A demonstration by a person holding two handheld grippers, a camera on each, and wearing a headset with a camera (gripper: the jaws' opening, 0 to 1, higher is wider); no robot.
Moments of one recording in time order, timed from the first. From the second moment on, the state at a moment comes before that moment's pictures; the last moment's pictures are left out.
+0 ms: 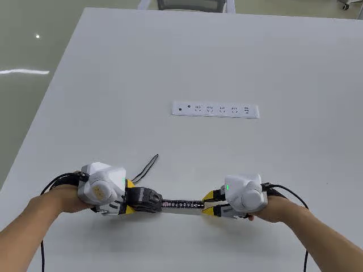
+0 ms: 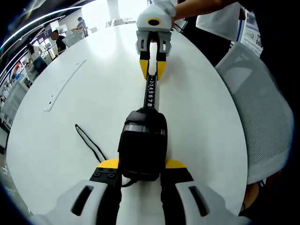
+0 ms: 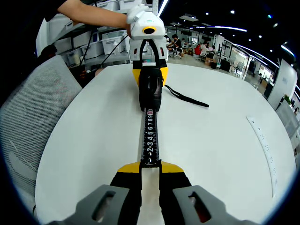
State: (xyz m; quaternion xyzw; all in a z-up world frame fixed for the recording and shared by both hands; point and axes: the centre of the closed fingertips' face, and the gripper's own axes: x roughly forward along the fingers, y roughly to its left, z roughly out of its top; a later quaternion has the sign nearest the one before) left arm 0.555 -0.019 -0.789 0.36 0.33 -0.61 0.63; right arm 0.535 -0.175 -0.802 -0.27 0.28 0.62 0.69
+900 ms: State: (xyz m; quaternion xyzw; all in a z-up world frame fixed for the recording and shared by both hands) left arm 0.555 -0.019 -0.790 0.36 0.33 -0.61 0.63; right arm 0.533 -0.186 -0.800 -0.27 0.28 0.61 0.69
